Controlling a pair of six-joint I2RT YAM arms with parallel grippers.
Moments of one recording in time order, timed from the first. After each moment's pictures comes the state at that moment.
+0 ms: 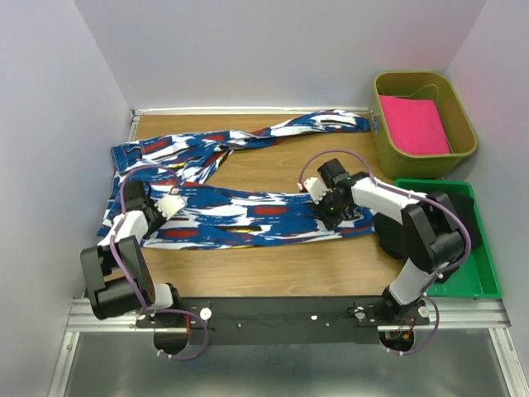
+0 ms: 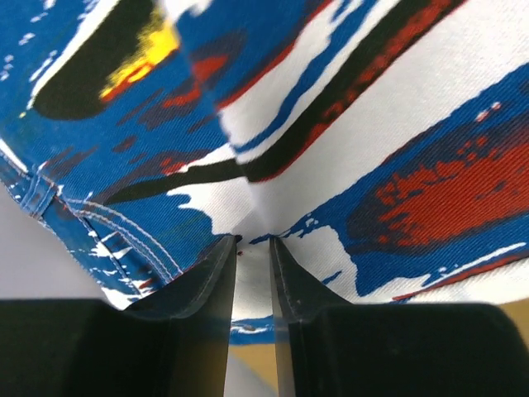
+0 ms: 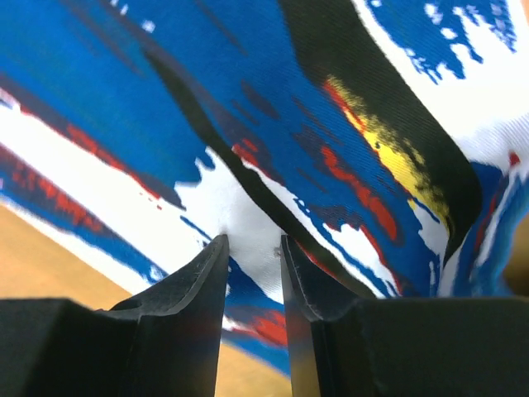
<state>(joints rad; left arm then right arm) 0.30 1.38 0.64 -0.37 0.07 1.12 0.46 1.72 1.04 -0.64 -0.11 -0.43</state>
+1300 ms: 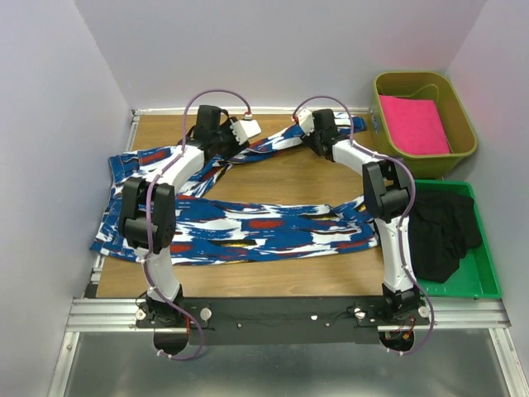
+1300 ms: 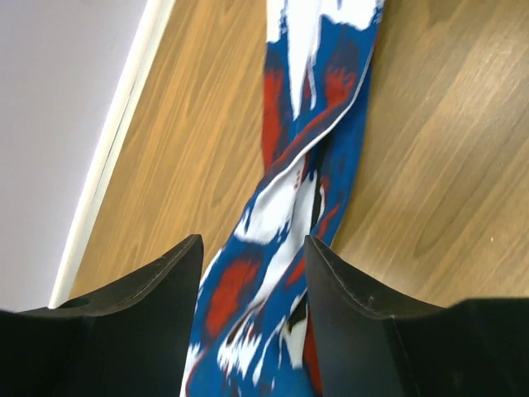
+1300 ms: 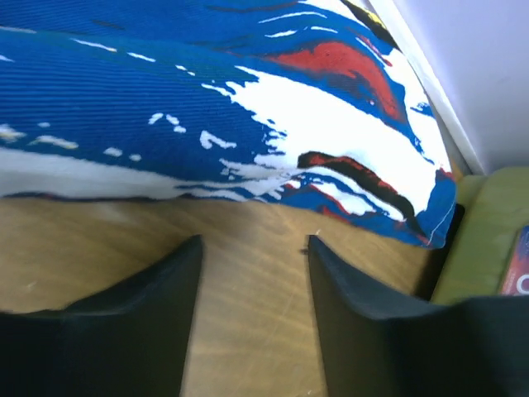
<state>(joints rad) -0.23 1.87 1.43 -0.19 0.34 0.81 0.34 2.33 1.77 -0.11 0.24 -0.63</state>
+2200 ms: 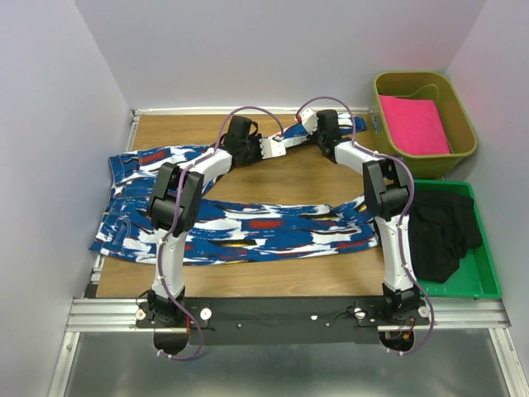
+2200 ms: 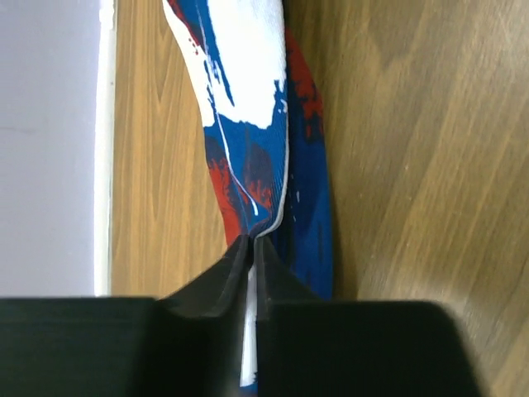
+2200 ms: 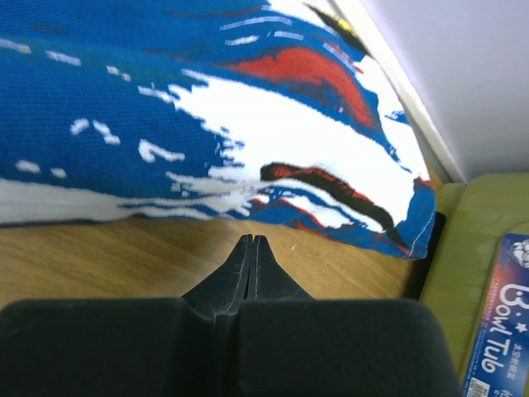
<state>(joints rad) -0.38 2.13 1.54 -0.07 0.29 1.06 0.31 2.37 1.76 0.02 0.25 -0.69</state>
